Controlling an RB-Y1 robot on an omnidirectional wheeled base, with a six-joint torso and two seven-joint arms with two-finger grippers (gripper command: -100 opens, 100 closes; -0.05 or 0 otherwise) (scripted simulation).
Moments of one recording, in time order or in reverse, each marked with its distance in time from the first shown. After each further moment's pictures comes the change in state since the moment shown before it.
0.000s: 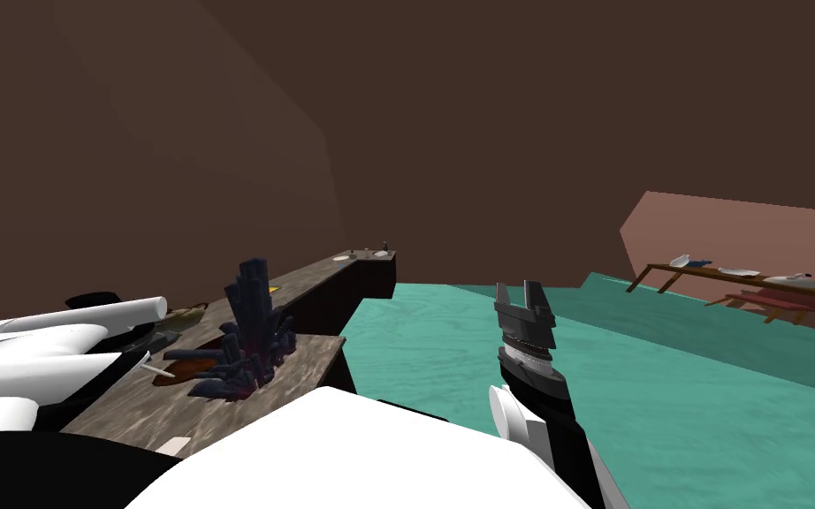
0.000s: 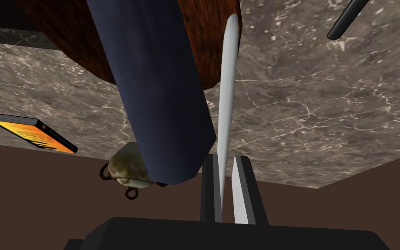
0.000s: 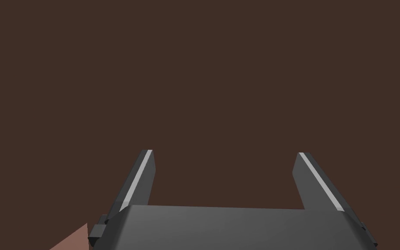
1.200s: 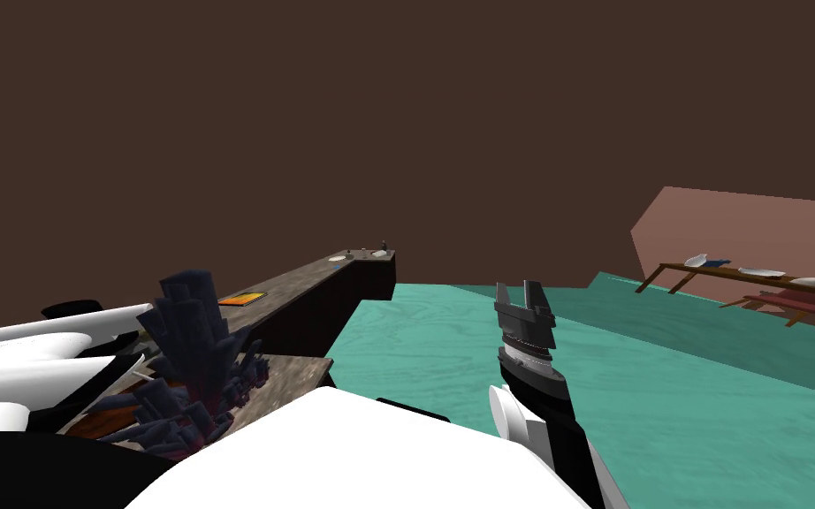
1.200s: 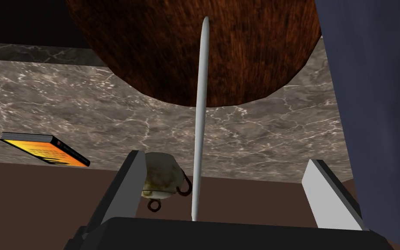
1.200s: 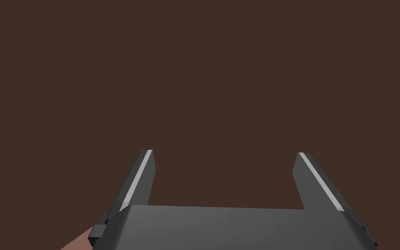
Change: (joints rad) left arm 0.025 -0.003 0.022 0.042 -0.015 -0.015 -0.053; right arm 0.000 0.000 0.000 0.000 0.000 0.000 0.000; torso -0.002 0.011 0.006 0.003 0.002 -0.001
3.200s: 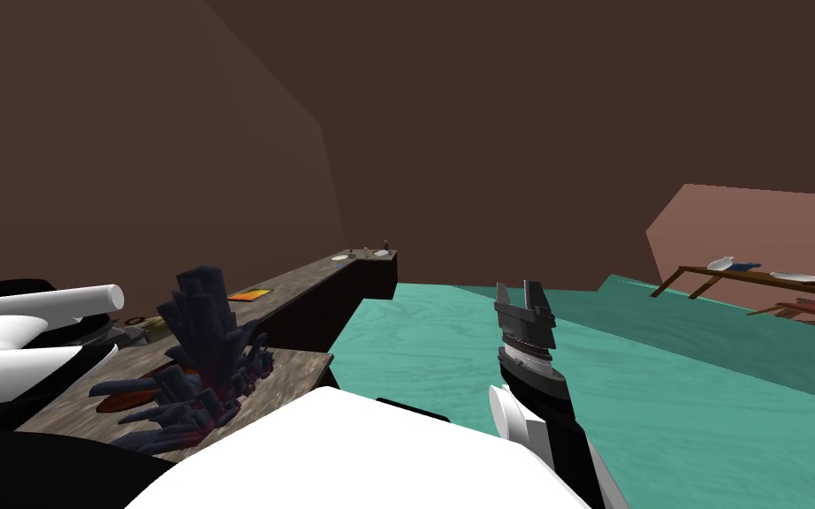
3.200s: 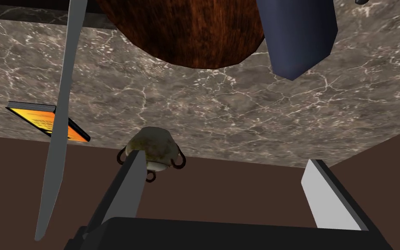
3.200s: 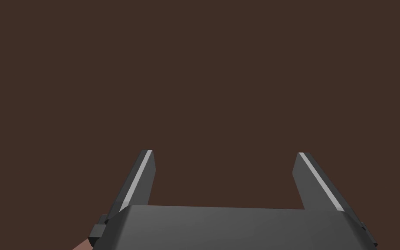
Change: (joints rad) left arm 0.010 0.110 0.044 -0.016 0.055 0.088 -0.057; right arm 0.000 0.000 0.000 0.000 0.000 0.000 0.000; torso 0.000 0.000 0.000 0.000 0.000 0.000
